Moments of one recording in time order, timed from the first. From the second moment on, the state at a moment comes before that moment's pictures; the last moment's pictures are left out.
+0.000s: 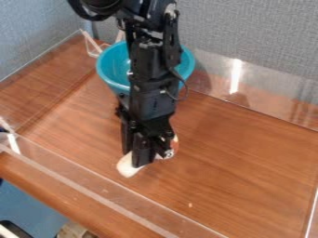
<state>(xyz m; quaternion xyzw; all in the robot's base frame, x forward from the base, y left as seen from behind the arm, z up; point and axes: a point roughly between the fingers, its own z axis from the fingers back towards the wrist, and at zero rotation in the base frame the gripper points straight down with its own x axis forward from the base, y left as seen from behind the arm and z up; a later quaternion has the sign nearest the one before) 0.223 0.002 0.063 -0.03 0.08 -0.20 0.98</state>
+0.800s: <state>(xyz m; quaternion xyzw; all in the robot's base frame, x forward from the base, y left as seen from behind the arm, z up) 0.239 0.002 0.103 -0.02 0.06 -0.18 0.98</state>
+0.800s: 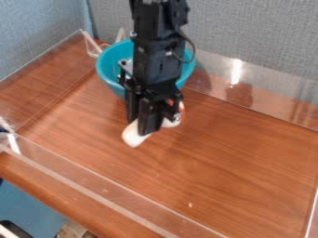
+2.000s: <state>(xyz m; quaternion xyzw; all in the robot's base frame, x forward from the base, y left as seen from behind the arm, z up) 0.315 0.055 0.121 0.00 0.04 -0.13 0.99</state>
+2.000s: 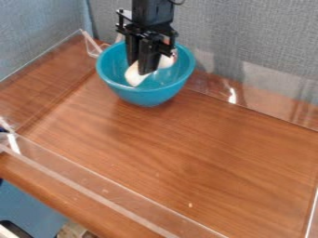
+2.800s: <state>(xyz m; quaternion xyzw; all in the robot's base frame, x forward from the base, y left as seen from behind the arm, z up) 0.348 0.077 0.094 0.01 0.06 -0.12 0.99</state>
